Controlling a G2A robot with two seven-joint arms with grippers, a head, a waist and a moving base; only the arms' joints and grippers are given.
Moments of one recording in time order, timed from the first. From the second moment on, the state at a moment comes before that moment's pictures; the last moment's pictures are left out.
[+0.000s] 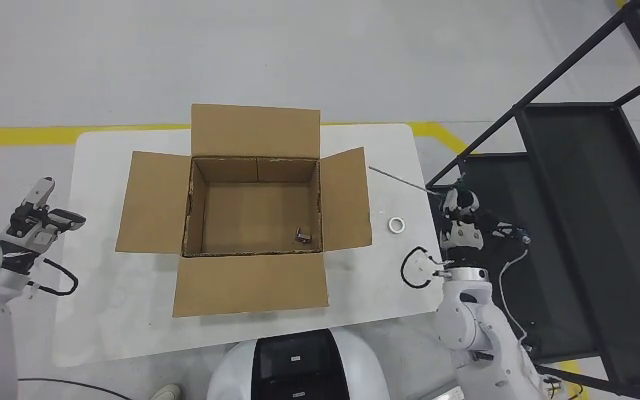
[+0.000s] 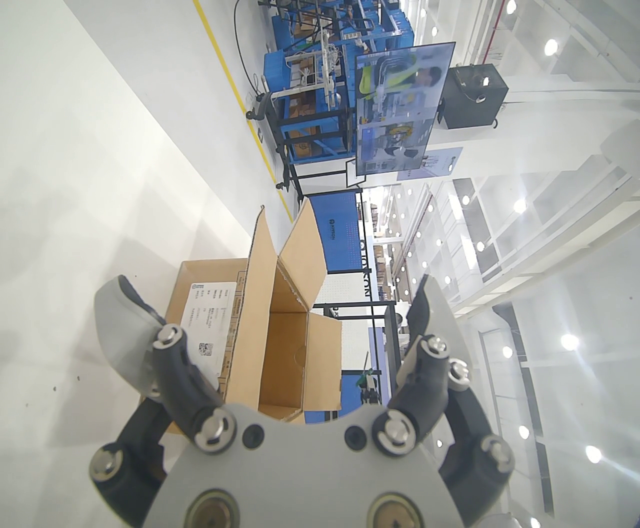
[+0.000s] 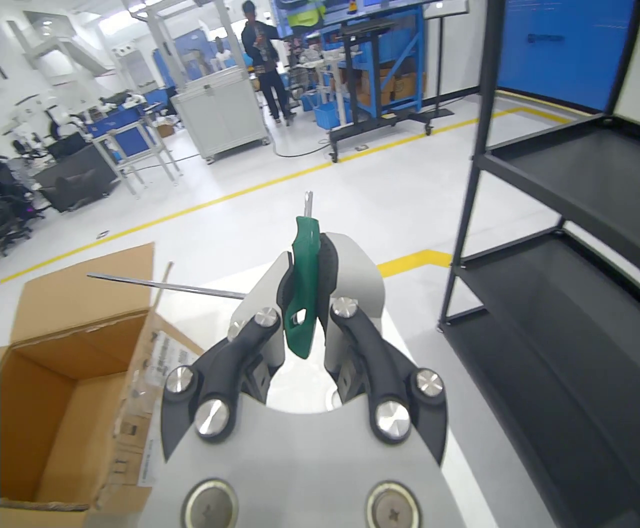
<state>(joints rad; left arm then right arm) 1.53 -0.98 -1.94 -1.51 -0.38 -0.18 -0.73 -1.87 -1.30 1.51 -2.05 -0.99 0.20 -0.24</state>
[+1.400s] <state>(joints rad) 1.53 -0.98 -1.94 -1.51 -0.38 -0.18 -0.73 -1.55 -1.33 1.25 -1.84 -1.19 0.02 -0.23</state>
